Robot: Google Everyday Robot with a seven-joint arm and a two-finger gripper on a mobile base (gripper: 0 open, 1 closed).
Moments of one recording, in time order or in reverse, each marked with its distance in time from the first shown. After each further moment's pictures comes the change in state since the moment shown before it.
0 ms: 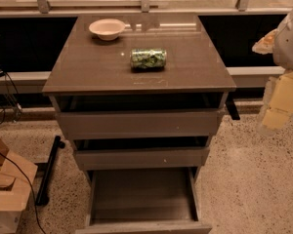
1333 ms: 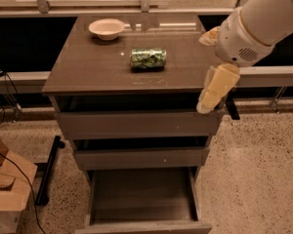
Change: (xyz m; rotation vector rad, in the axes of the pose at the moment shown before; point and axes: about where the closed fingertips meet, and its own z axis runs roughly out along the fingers) arm -0.090 -0.048 0.059 0.023 -0.275 -0.091
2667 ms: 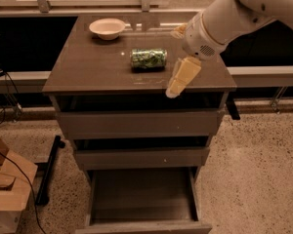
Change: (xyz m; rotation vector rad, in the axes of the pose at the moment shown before) arm -0.044 -0.056 0.071 0.026 -0.137 -0.058
